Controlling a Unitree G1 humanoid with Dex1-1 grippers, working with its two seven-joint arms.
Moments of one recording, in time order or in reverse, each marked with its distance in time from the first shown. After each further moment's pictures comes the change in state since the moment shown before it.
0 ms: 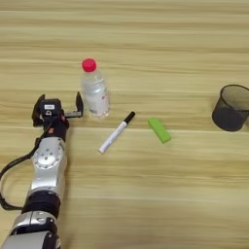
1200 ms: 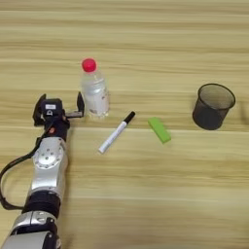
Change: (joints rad) left arm -0.002 0.000 -0.008 0.001 0.005 0.000 -0.002; right arm -0.020 0.041 0.012 0.044 -0.043 -0.198 -0.135
